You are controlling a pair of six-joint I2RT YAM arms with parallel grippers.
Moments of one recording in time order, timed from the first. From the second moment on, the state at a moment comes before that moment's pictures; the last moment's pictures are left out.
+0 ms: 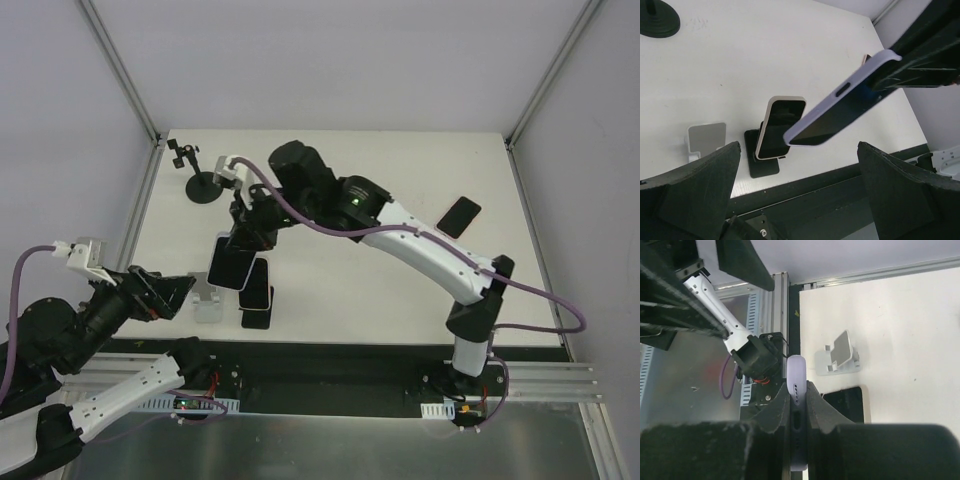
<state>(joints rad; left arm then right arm) -0.89 0.31 1.25 -1.18 -0.43 -0.60 1.10 1.78 2.05 -0.68 -0.51 0.00</state>
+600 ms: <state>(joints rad) -0.89 0.12 1.39 -1.21 -0.33 -0.52 1.19 2.23 2.41 -0.75 -0.42 -0.17</state>
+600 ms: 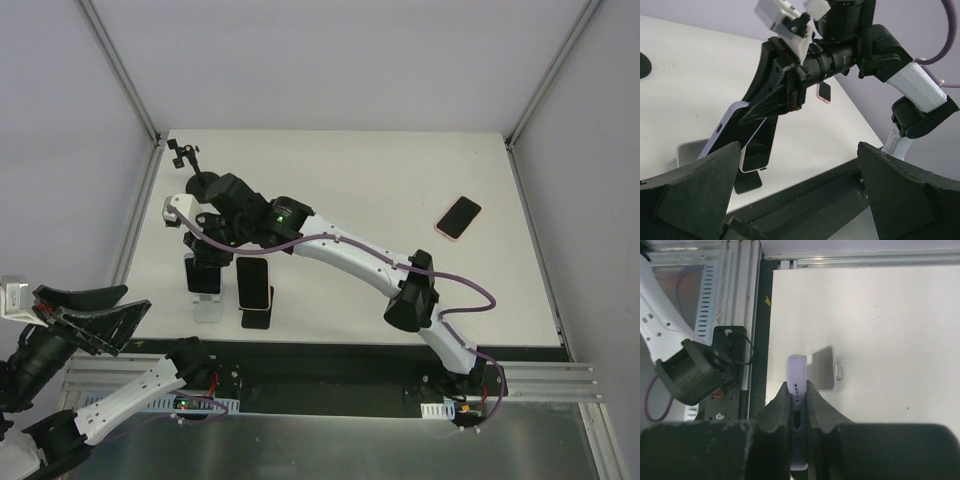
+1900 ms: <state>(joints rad) -0.89 0.22 1.33 -1.17 -0.29 -0.47 1.23 2.40 2.43 -0.68 -0.41 -0.36</state>
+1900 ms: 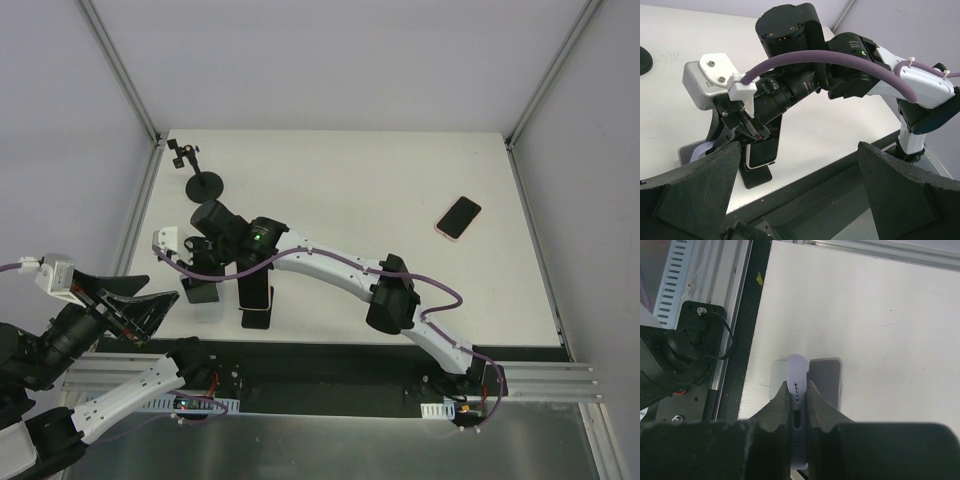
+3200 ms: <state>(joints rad) -0.89 0.26 1.31 -1.18 -0.39 -0.53 1.18 2.17 2.27 -0.47 -0.25 0.06</state>
